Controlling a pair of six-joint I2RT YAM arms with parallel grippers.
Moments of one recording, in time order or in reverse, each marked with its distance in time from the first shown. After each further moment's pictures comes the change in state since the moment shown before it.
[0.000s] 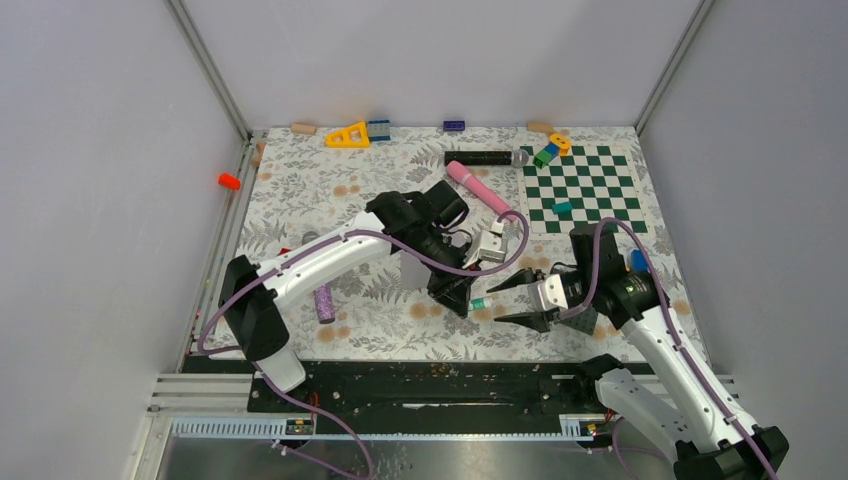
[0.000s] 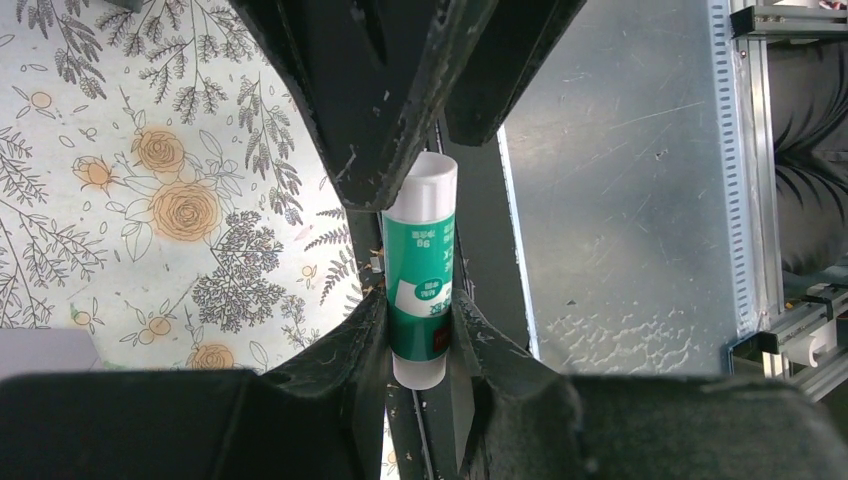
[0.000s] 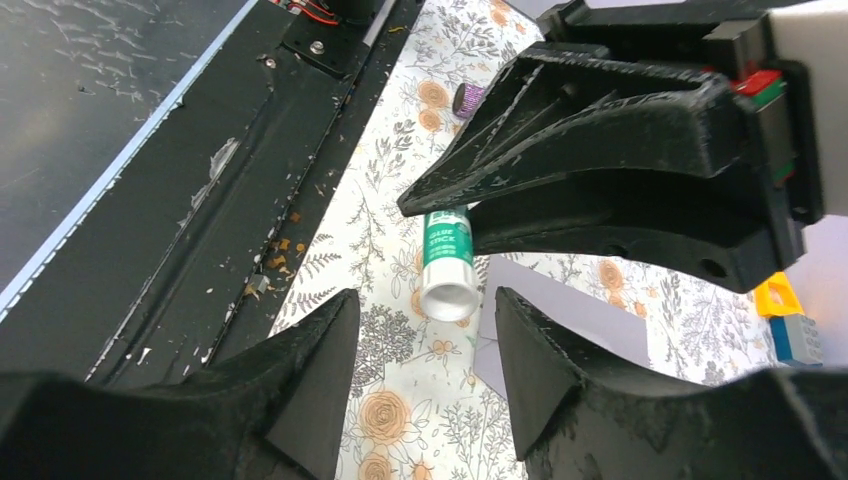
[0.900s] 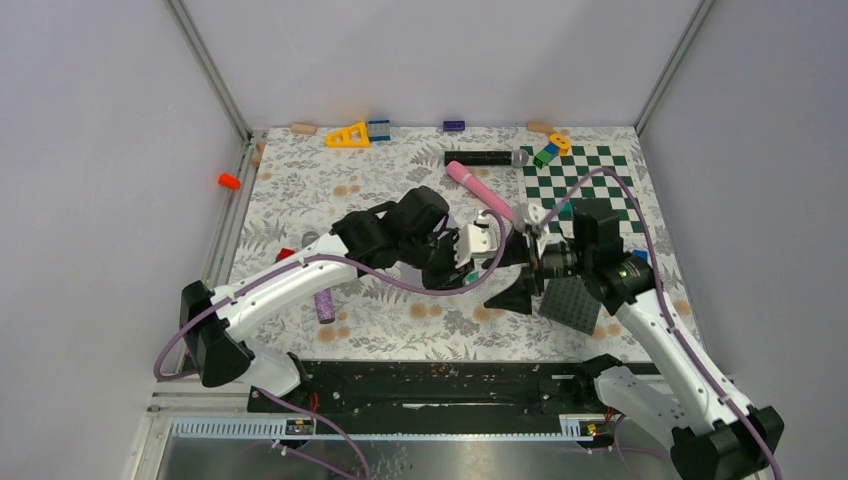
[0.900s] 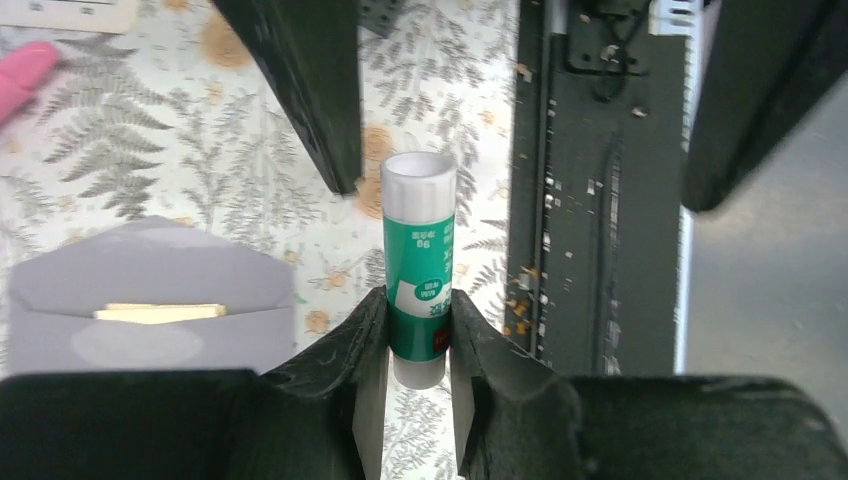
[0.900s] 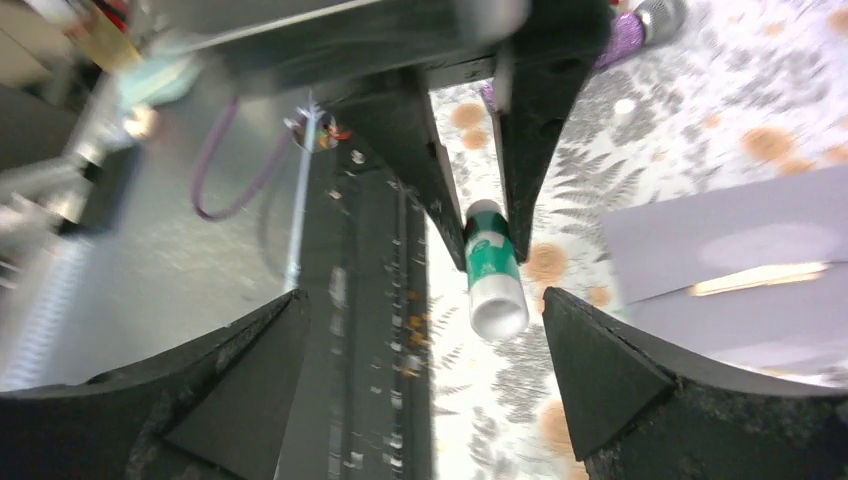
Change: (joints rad) left arm -0.048 -0.221 -0.161 0.301 -0.433 -0.115; right arm -0.001 0.141 0.053 0.412 0.064 1.184
